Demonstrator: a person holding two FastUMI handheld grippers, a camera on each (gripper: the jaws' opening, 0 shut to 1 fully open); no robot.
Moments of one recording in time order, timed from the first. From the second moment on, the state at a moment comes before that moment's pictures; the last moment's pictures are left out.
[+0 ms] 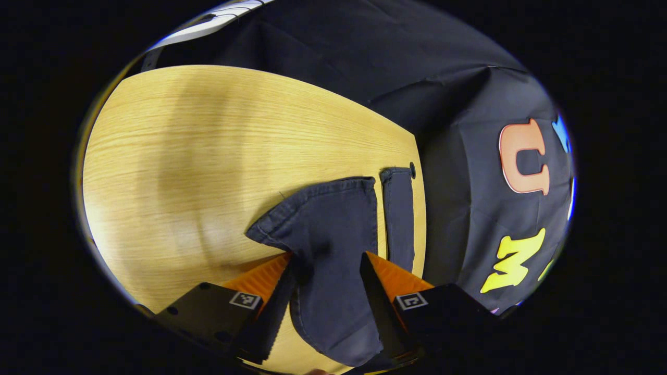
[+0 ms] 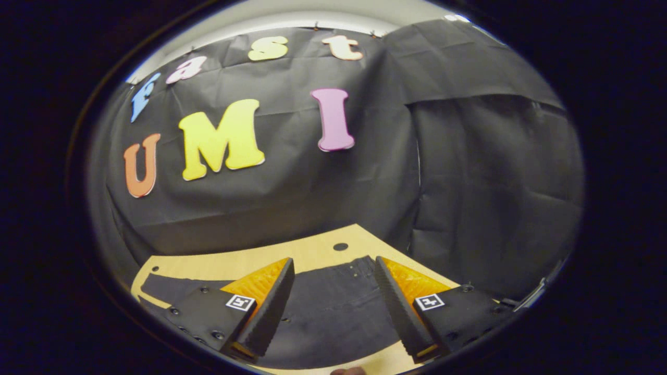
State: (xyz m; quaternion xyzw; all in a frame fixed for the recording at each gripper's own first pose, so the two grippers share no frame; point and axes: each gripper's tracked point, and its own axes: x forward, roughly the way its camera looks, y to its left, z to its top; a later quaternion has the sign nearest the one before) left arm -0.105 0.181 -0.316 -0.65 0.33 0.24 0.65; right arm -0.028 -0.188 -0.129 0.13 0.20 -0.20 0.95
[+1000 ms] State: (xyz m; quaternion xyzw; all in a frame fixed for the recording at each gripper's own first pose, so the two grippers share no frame) left arm -0.117 0.187 -0.328 -0.68 0.35 0.25 0.60; right arm -0.089 -0.211 -0.322 0.51 0.48 -0.29 0.66
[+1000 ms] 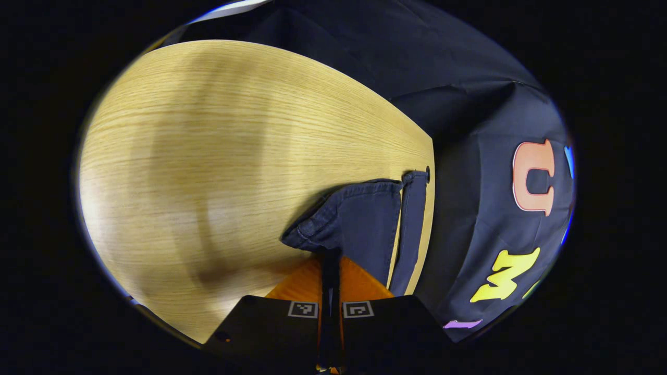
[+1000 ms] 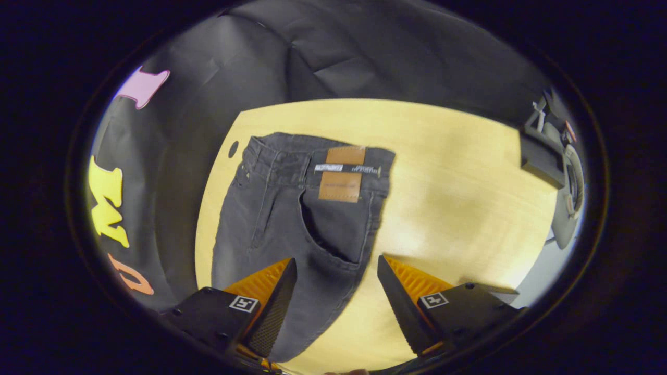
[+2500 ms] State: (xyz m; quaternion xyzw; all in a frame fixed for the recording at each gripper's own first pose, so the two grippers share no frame) left arm 0.016 0.211 -0.230 -0.75 0.23 0.23 0.57; right arm 0.056 -0.221 -0.210 0.59 0.30 -0.16 0.73
